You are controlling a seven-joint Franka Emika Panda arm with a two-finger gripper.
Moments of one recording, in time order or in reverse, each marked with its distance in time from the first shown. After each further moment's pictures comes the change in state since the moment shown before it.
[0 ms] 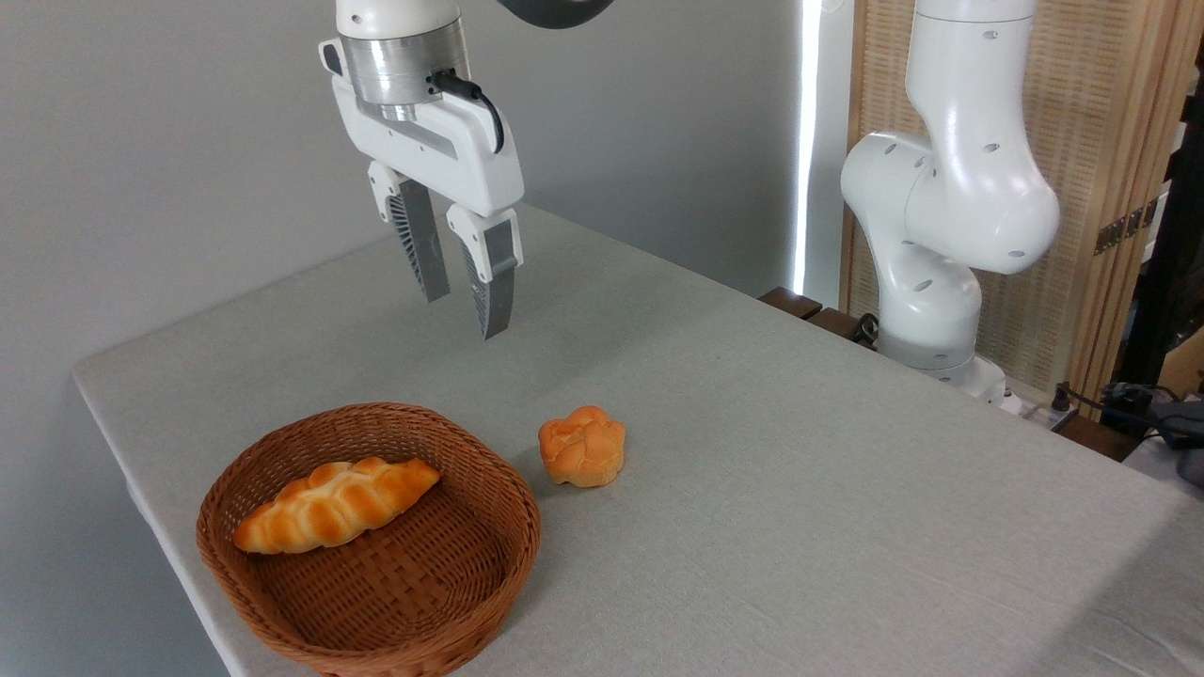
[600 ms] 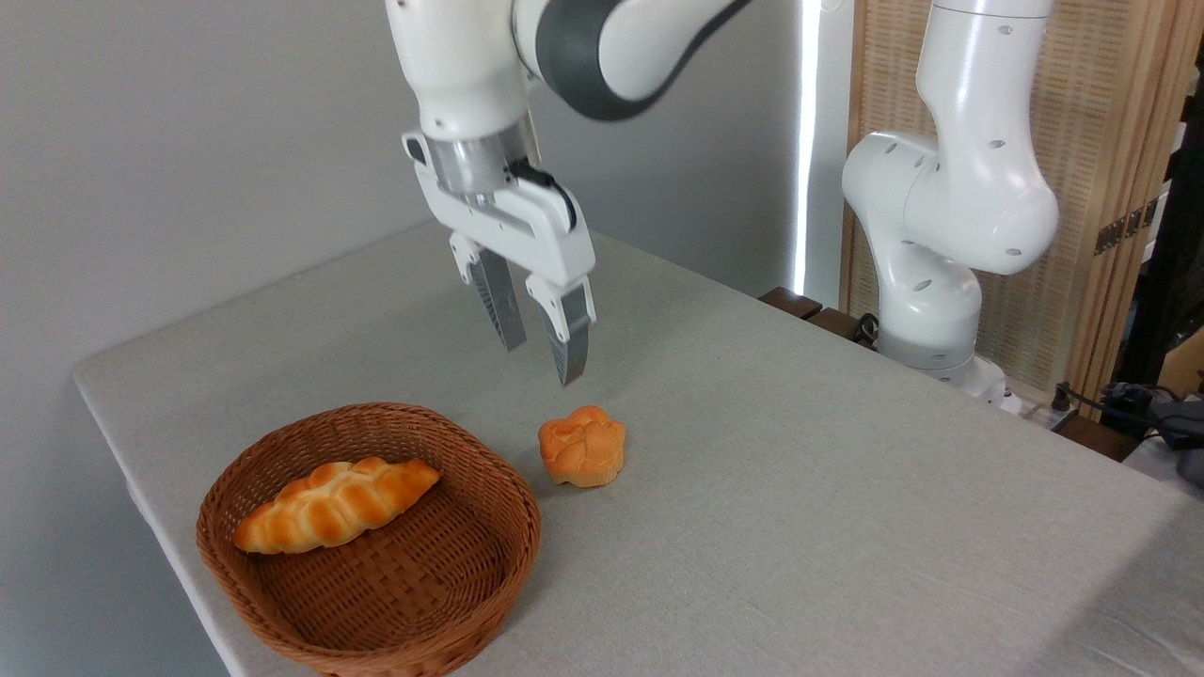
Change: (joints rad) arm -0.016 -0.098 0.001 -0.319 0.003 0.144 0.000
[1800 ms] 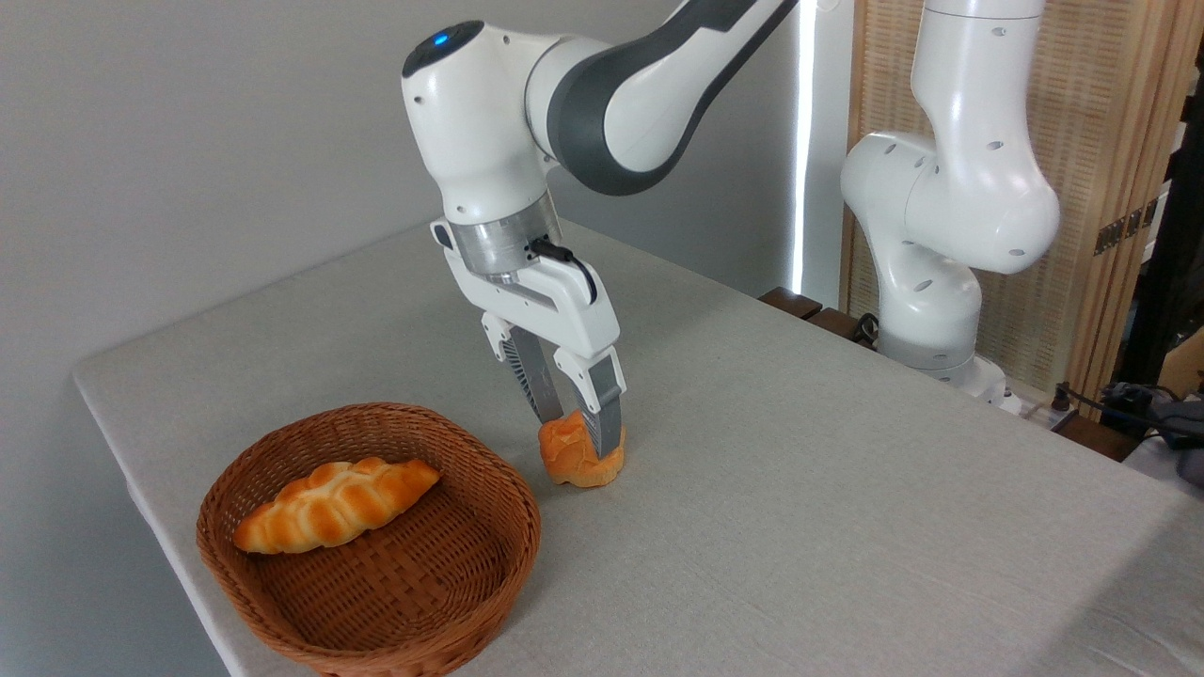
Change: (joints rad) arm 0.028 0.058 0.004 -0.080 0.136 0.091 0.001
